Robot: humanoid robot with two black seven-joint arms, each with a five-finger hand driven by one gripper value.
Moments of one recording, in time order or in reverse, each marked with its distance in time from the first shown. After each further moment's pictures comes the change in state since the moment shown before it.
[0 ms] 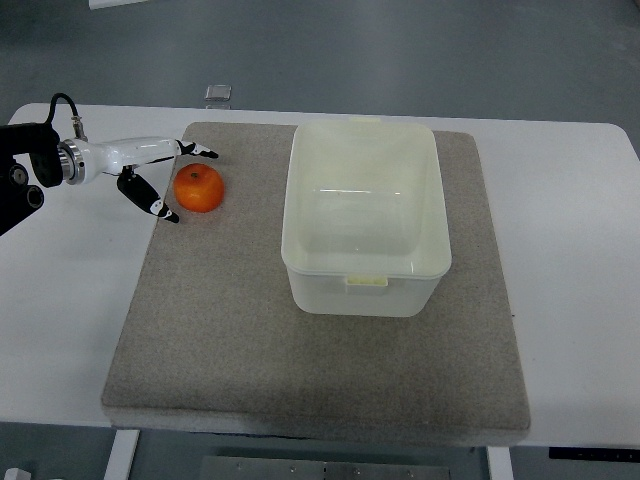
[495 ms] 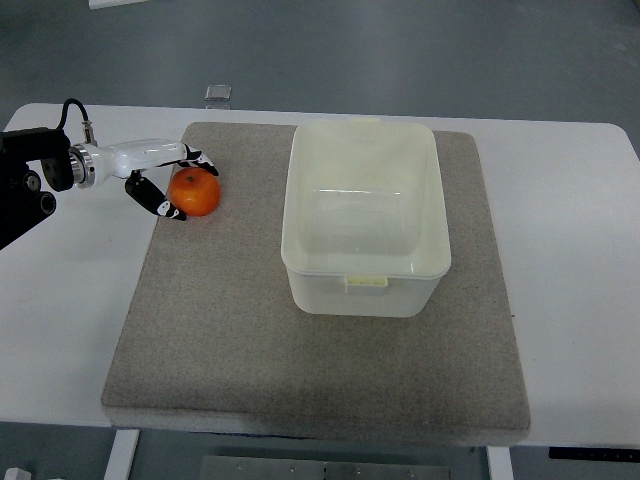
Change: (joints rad) left arm -0.007 -0.027 0.015 0.029 0.029 0.054 0.001; right arm 0.000 0.000 0.000 0.000 0.000 0.000 0.000
